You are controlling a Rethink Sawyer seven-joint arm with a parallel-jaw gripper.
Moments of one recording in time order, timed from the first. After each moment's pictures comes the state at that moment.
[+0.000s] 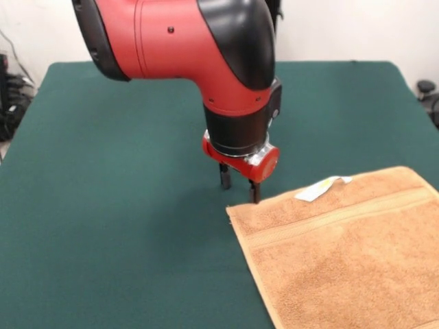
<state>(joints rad) -0.35 -0.31 0.25 1.28 -0.30 0.73 2.43</state>
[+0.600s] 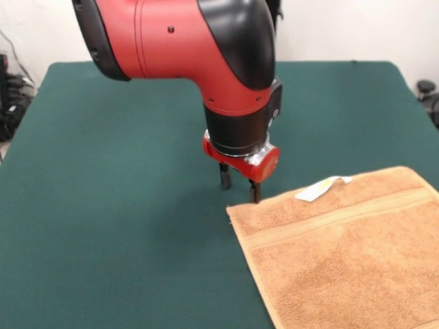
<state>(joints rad) -0.35 -0.31 0.25 1.28 -0.29 0.73 2.43</state>
